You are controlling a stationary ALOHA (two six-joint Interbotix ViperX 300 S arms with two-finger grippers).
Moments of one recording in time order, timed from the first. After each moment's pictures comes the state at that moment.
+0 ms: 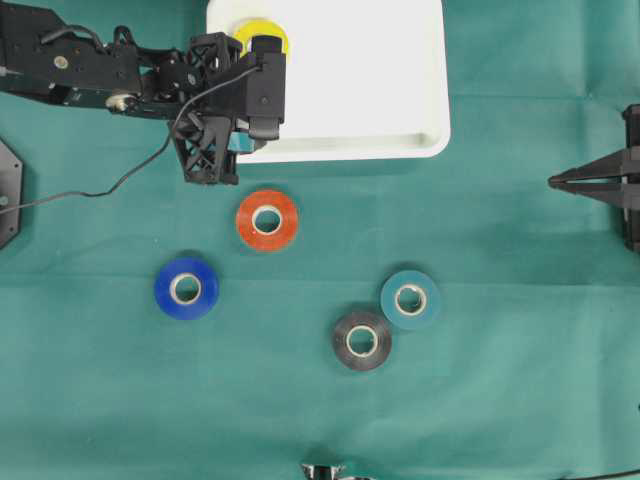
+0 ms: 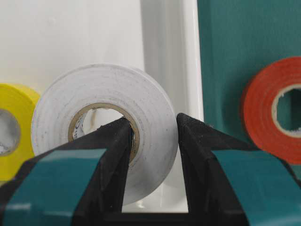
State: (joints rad) left arm 0.20 -0.04 0.62 -0.02 0.37 0.26; right arm -0.02 -1.27 1.61 -0.05 -0.12 0.02
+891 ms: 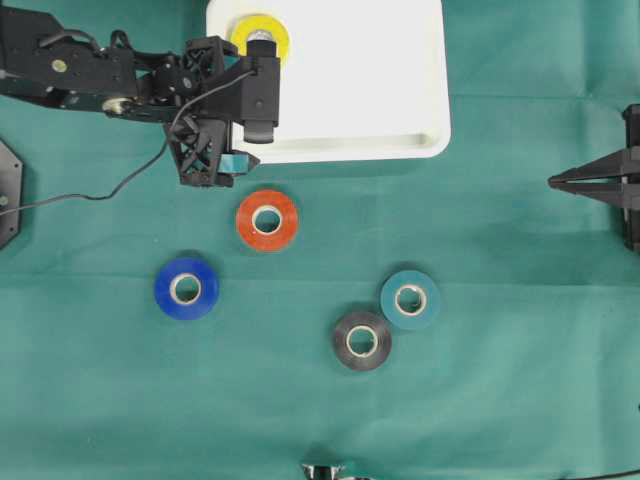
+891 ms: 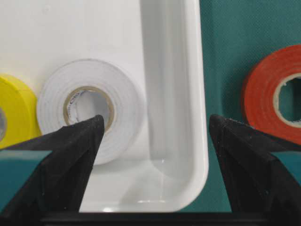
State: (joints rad) left arm 0.20 -0.06 0.66 -0.02 0.36 0.27; right arm -0.02 -1.27 1.61 -0.05 -0.12 0.02
